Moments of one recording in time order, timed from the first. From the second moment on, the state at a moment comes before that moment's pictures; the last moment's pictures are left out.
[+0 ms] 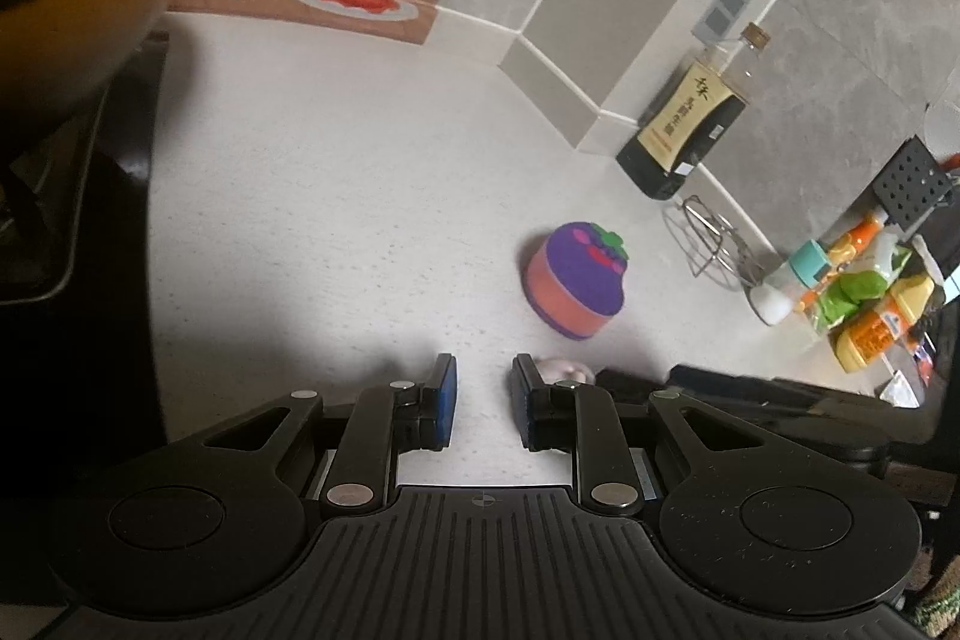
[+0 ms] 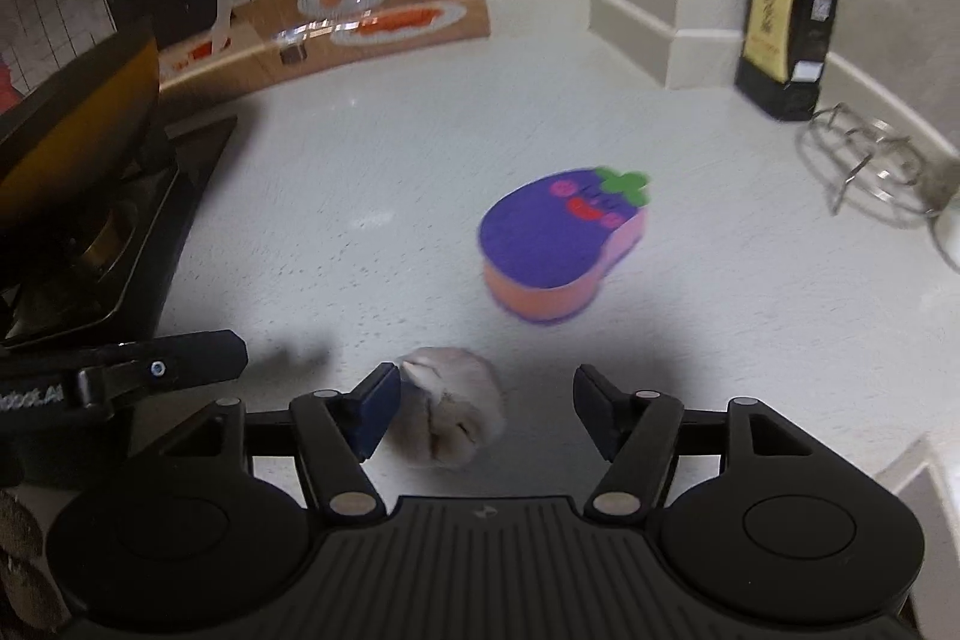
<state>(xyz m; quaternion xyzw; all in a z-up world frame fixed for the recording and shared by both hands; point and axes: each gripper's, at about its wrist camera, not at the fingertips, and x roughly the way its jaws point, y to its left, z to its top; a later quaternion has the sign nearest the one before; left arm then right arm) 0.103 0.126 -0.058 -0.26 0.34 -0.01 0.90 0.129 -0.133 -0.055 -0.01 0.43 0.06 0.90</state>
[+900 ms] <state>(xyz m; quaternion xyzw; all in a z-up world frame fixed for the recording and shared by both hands) 0.133 0.121 -0.060 -0.21 0.38 -0.02 0.90 0.236 -0.127 -0.082 0.01 0.46 0.02 0.88</state>
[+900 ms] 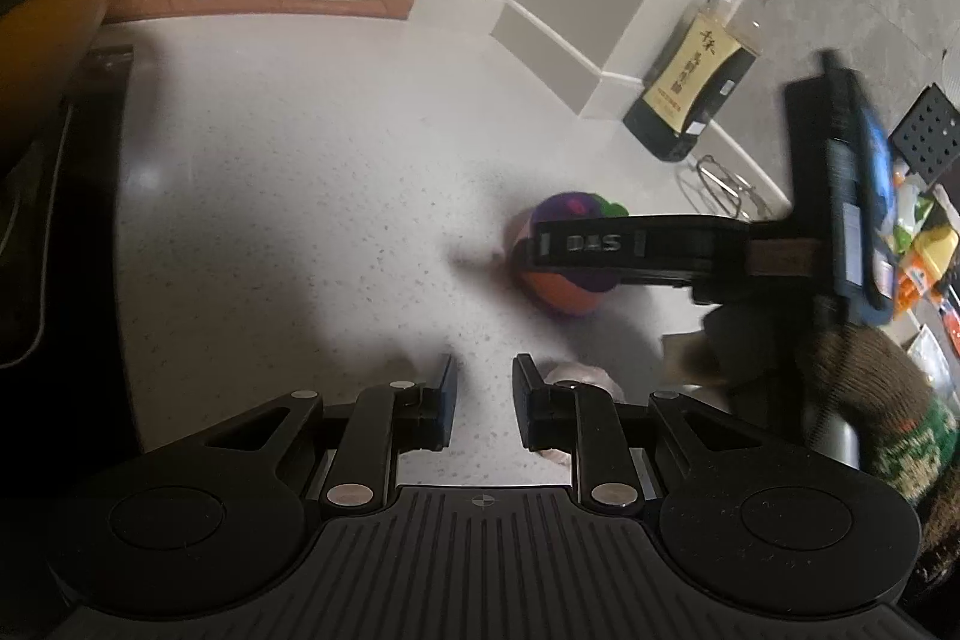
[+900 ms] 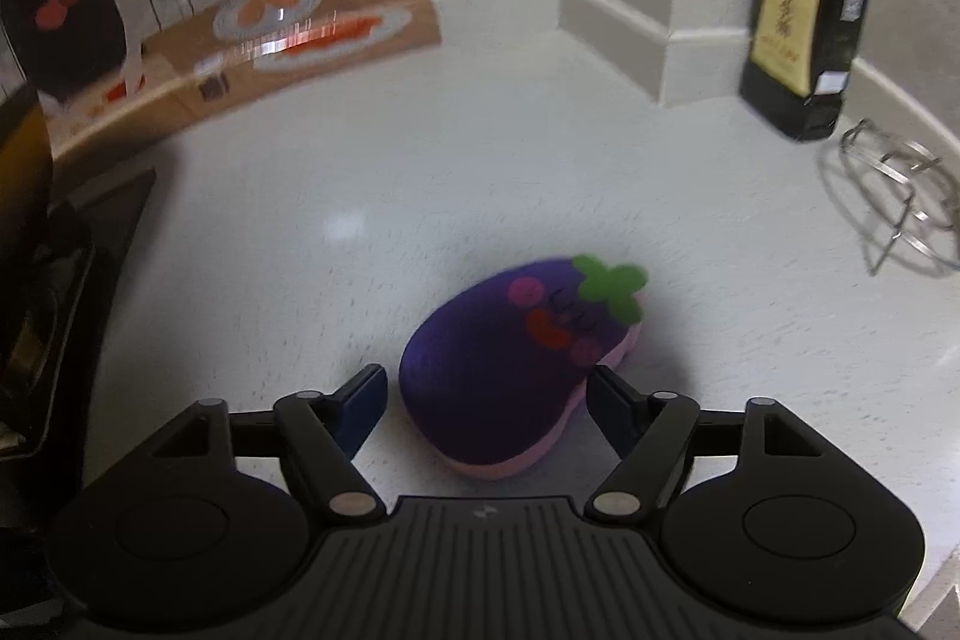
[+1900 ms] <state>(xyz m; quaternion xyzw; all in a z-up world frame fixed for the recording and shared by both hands) 0.142 0.085 -0.058 -0.14 0.35 -0.13 0.92 0.107 -0.158 -0.085 -0.09 0.43 -0.03 0.90</state>
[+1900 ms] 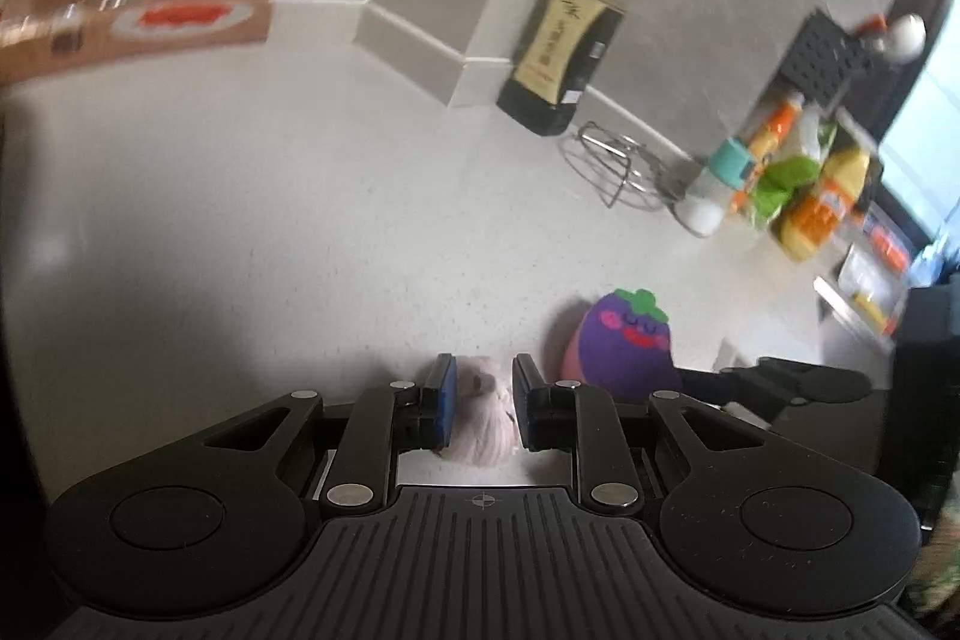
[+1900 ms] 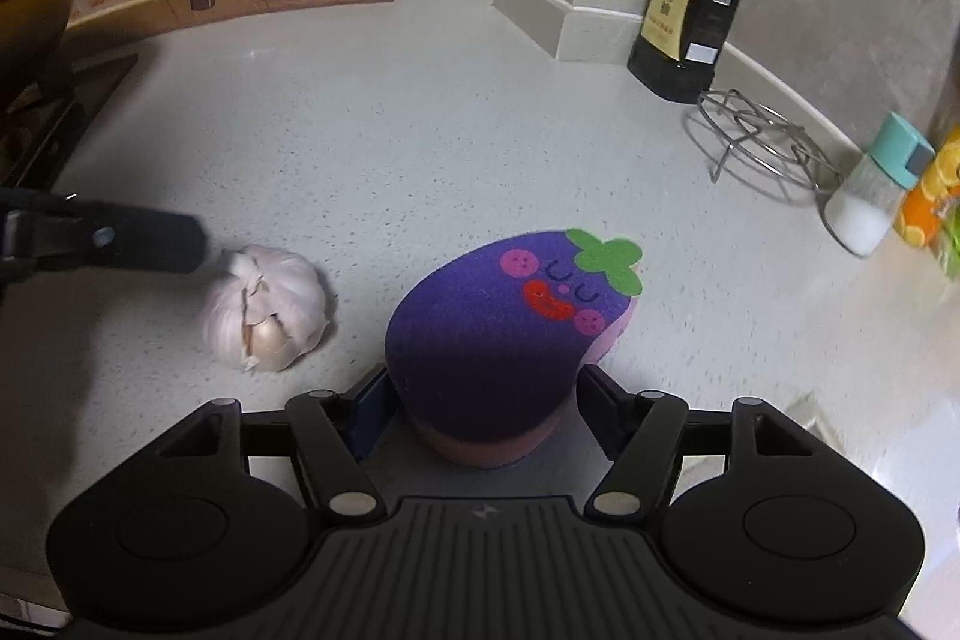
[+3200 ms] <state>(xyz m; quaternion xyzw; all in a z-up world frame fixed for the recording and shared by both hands) 0.128 0.085 -0.058 -0.05 0.36 -0.14 0.92 0.099 -0.165 -0.067 -0.01 0.39 -0.04 0.92</state>
